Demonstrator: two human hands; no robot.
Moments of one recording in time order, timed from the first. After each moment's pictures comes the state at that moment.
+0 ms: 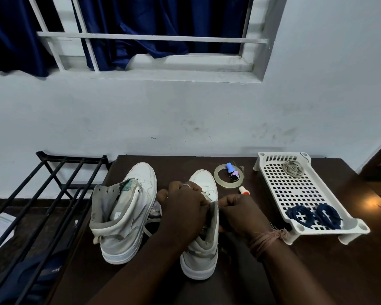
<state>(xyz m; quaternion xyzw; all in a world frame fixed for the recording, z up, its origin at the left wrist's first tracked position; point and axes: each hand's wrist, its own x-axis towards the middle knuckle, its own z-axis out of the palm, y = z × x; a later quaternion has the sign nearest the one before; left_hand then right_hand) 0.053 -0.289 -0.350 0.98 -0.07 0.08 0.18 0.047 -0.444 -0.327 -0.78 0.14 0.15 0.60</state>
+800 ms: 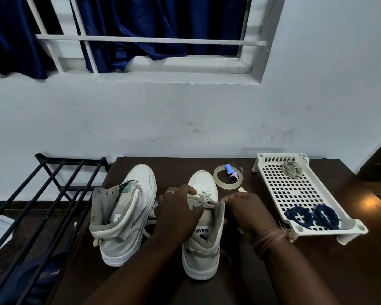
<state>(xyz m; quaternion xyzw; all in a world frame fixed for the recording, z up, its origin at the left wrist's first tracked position) 0.049 -0.281 -0.351 0.93 0.06 0.03 0.36 0.050 -0.446 -0.320 -0.74 0.20 0.09 0.64</state>
